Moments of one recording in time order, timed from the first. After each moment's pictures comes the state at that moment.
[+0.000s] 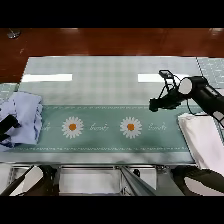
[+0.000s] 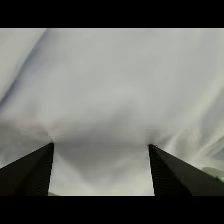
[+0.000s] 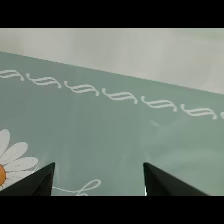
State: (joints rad) left arm 0.70 -1.03 0.67 1.56 -1.02 -1.70; right arm 0.22 -1.27 0.98 -1.44 1.10 1.61
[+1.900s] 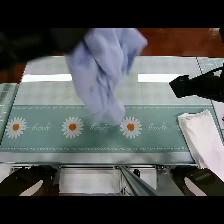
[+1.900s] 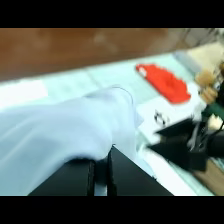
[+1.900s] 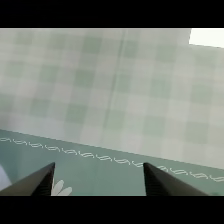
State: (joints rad) left arm -0.47 -0.93 1.30 0.87 -0.76 -1.45; right arm 0.27 -0.76 1.09 -1.55 1.10 1.73
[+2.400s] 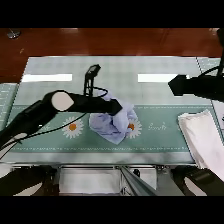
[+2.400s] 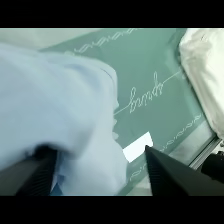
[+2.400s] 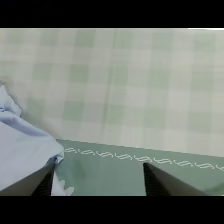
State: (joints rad) left arm -0.63 -1.21 0.95 0.85 -0.74 -1.50; right arm 0.27 -0.81 1.08 -1.57 1.09 1.81
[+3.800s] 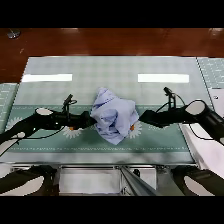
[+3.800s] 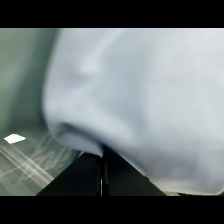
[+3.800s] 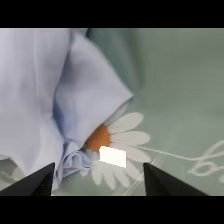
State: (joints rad) left arm -0.21 -1.29 0.51 0.29 -0.88 -1.06; right arm 0.17 -1.09 0.60 -0.83 0.95 1.45
